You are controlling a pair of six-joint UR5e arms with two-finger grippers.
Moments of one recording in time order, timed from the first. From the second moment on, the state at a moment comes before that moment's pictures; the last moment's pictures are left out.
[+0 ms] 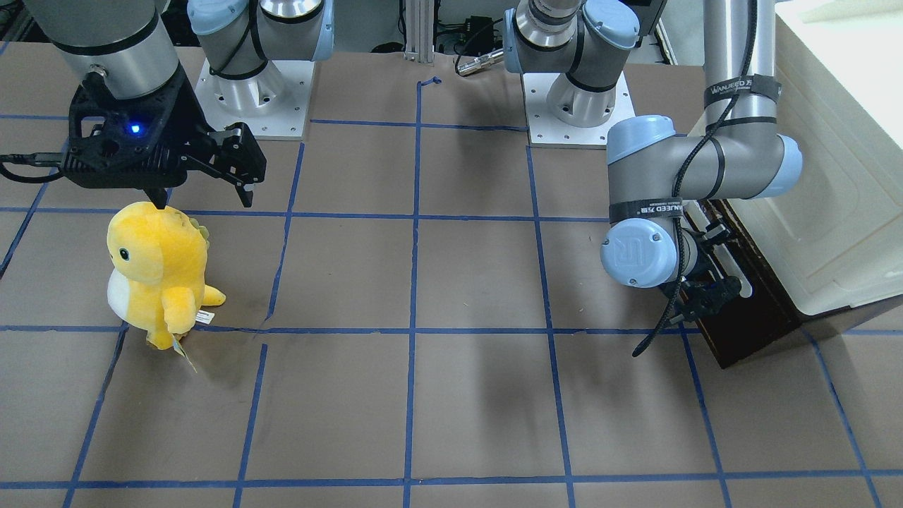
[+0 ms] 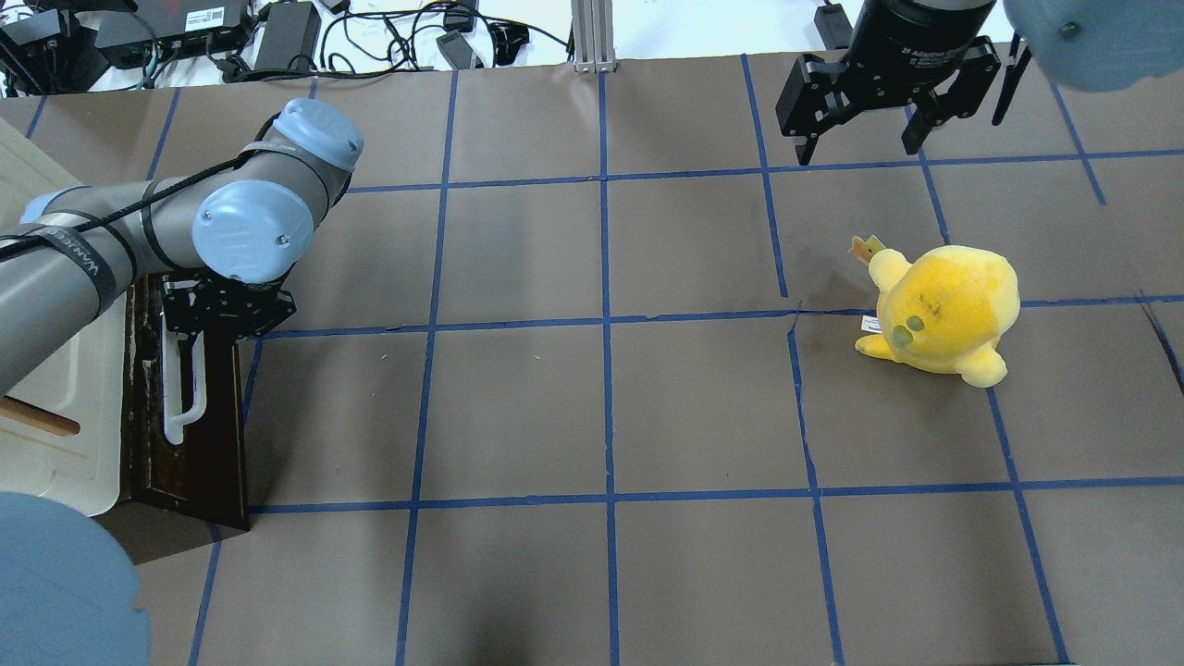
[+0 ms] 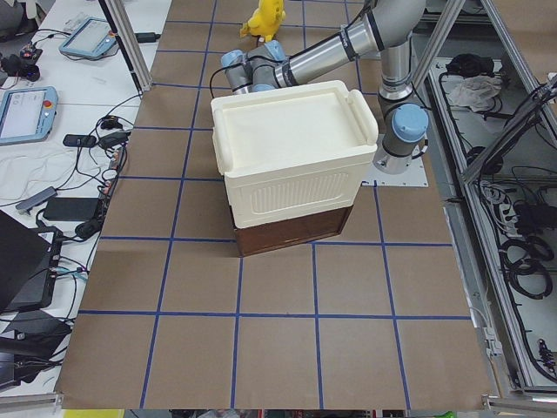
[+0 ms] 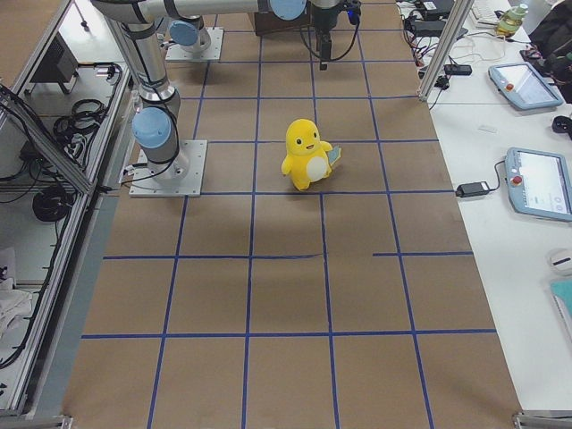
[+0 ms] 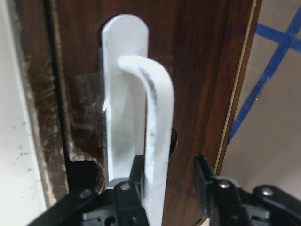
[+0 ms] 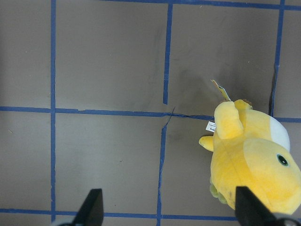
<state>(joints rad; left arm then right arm) -1.51 -1.92 -1.77 -1.50 2.34 -0.58 1.60 -1.48 1.44 -1.57 -1.58 -0.02</state>
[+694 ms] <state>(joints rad) -1.51 -1.92 -1.77 -1.51 2.34 -0.57 1.60 -1.48 1.44 -1.57 -1.58 -0.02</state>
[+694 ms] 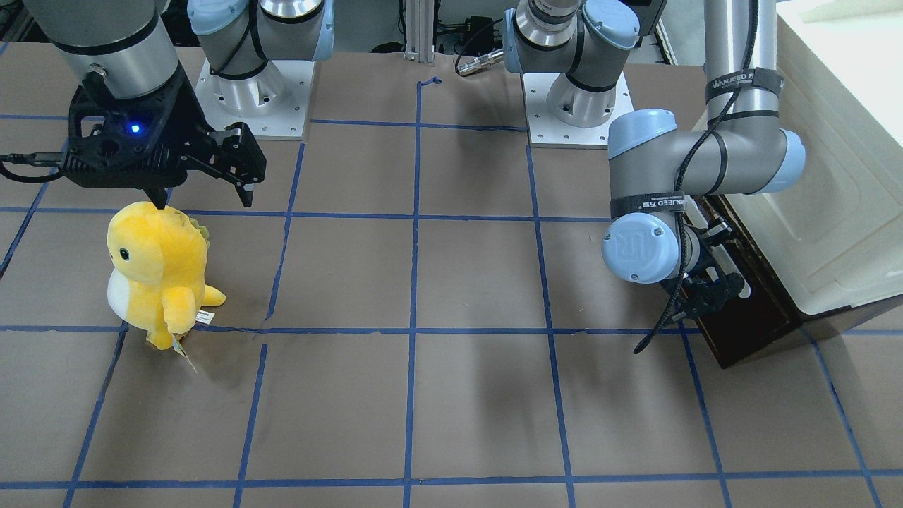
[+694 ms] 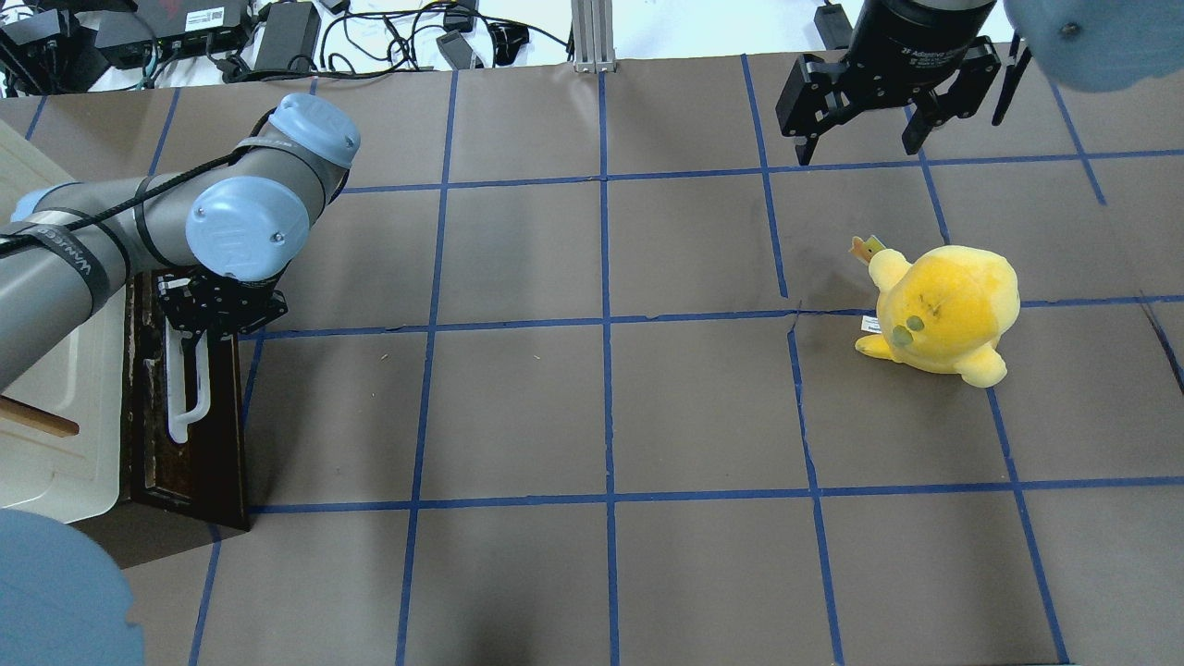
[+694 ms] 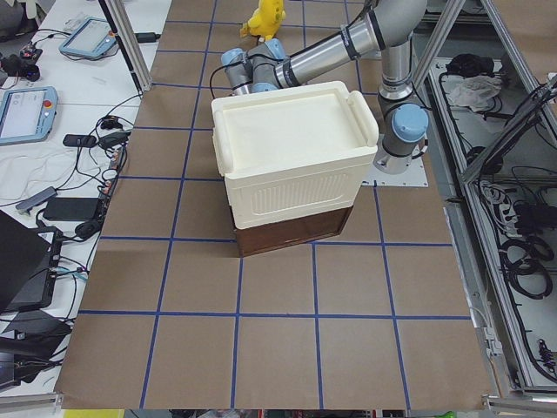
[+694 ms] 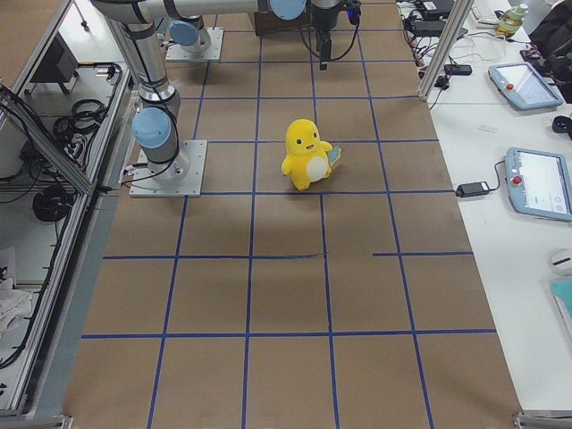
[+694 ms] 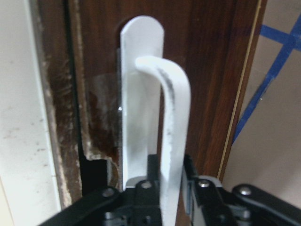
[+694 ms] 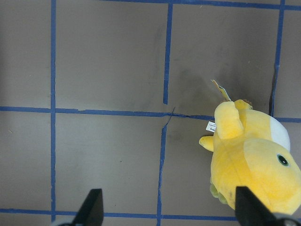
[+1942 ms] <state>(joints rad) -1.53 -1.94 -1.72 -1.58 2.34 -0.59 1.60 -1.48 1.44 -1.57 -1.58 -0.02</state>
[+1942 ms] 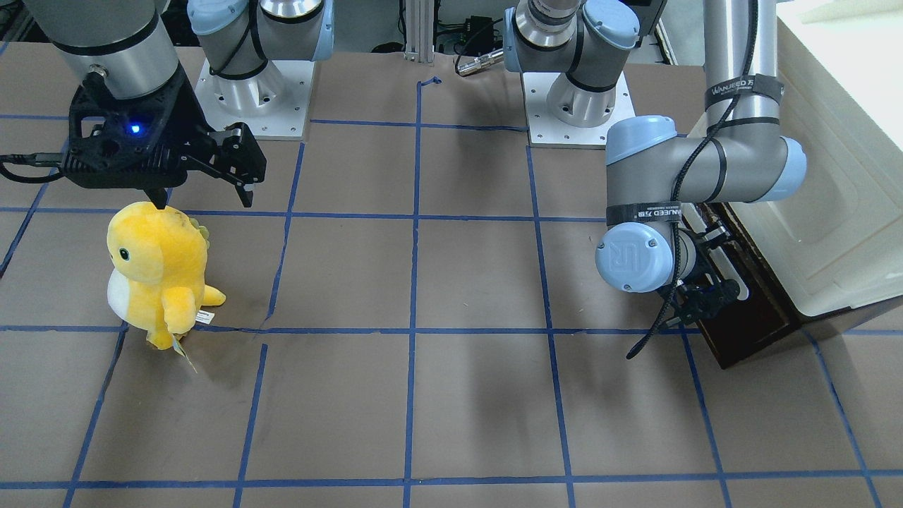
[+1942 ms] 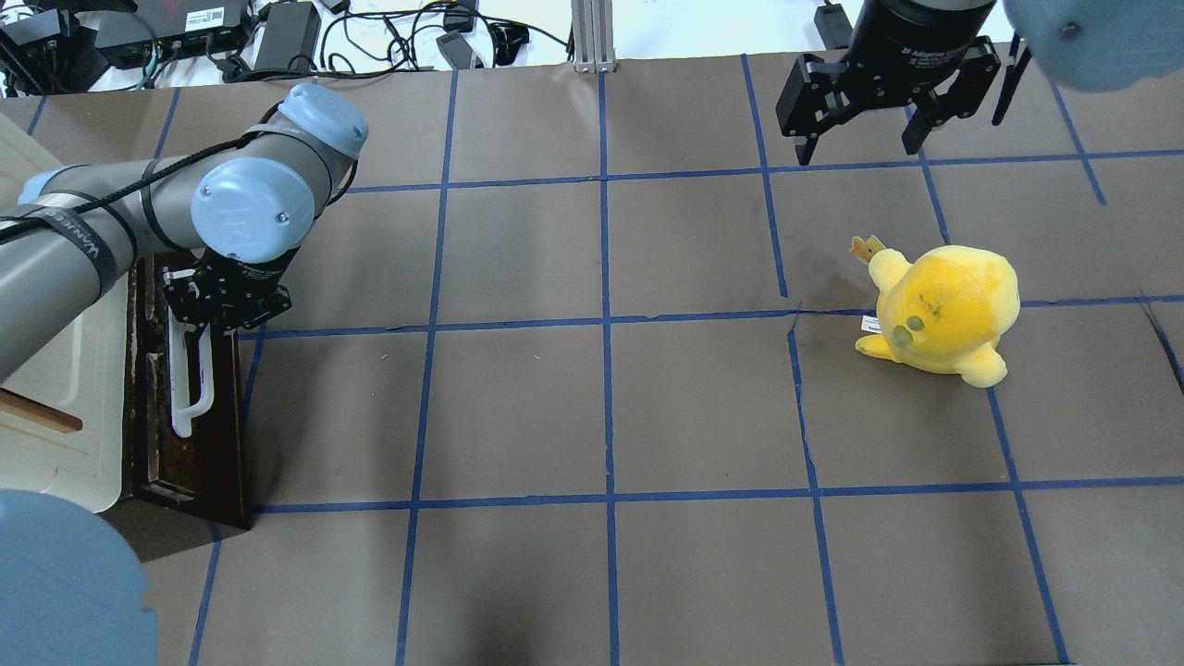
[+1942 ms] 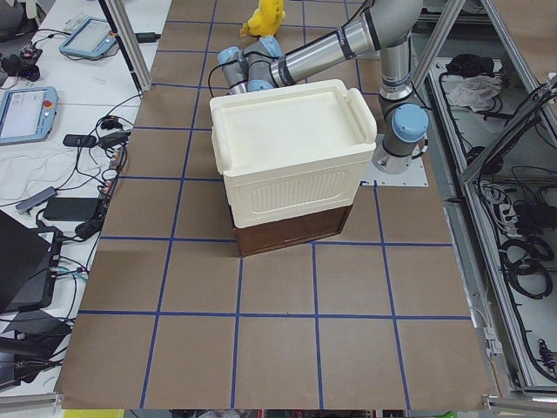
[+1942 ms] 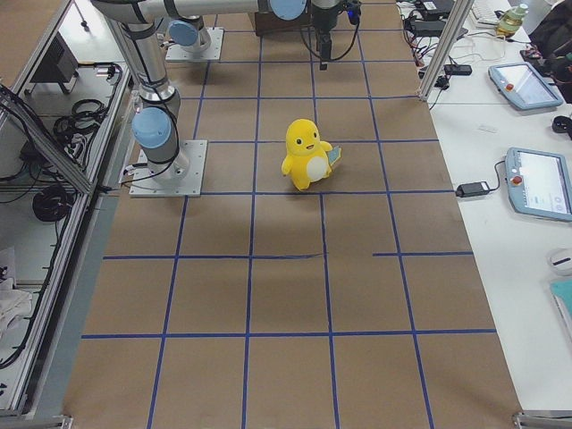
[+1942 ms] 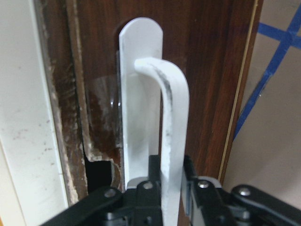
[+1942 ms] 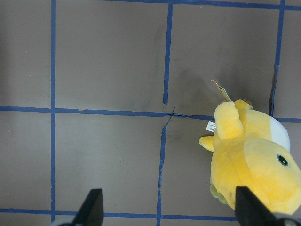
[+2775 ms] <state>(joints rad) -1.54 -1.95 -1.73 -1.58 2.34 -0.60 1.60 -1.48 1.44 -1.57 -1.58 -0.02</state>
